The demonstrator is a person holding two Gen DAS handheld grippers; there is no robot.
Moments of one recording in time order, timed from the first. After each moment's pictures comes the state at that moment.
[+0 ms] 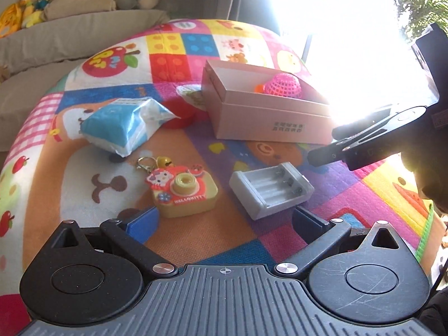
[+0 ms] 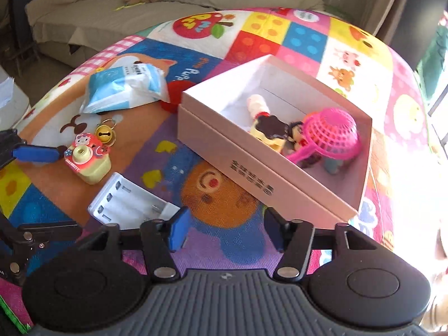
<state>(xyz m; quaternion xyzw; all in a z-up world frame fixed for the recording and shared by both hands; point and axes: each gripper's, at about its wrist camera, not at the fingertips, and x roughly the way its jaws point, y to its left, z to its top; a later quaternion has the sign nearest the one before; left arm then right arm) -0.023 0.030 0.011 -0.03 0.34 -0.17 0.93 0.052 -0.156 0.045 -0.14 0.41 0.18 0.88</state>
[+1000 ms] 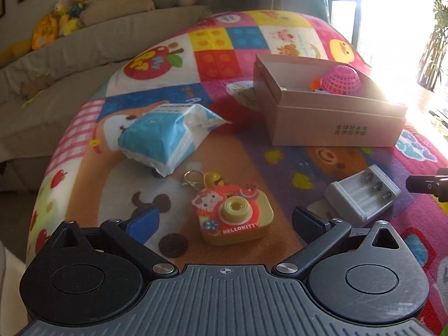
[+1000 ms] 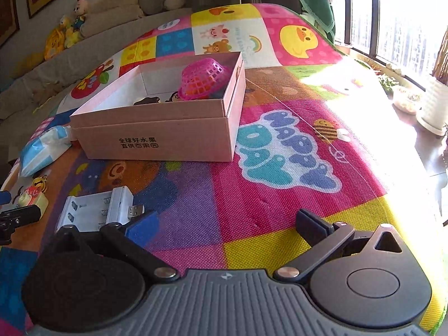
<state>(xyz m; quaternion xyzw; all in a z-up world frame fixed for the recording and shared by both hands) 0.012 0.021 0.007 0.02 0.35 -0.04 0.93 0.009 -0.236 -0.004 0.04 0.36 0.04 0.93</state>
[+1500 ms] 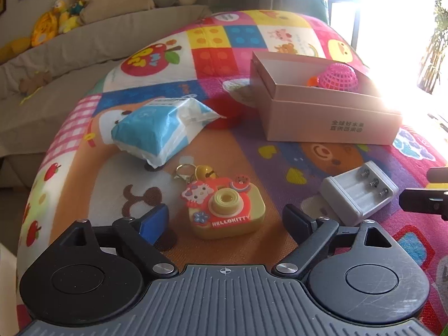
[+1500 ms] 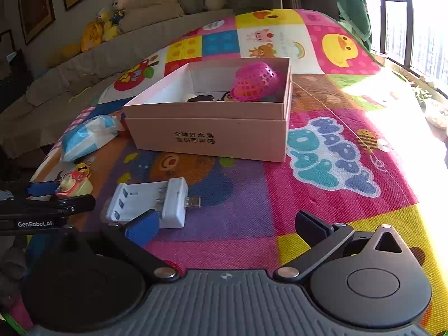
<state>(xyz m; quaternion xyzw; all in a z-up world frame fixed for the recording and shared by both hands) 0.007 0.019 0.001 0.01 0.35 -0.03 0.94 -0.011 -0.196 0.010 0.02 0.35 0.14 0.93</state>
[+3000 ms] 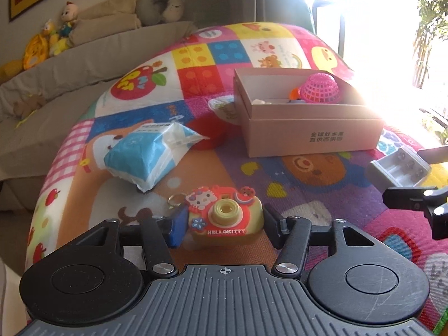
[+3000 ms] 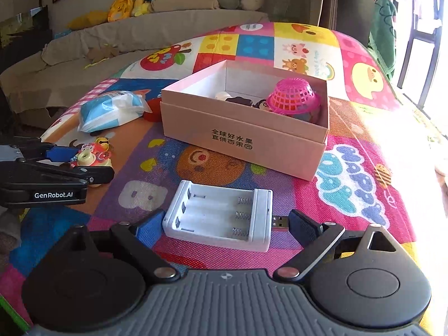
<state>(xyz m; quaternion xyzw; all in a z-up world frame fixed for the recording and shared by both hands) -0.005 0.002 0.024 0.05 0.31 -0.06 0.95 -0.017 -0.184 0.033 -0.07 0.33 0.13 0.93</state>
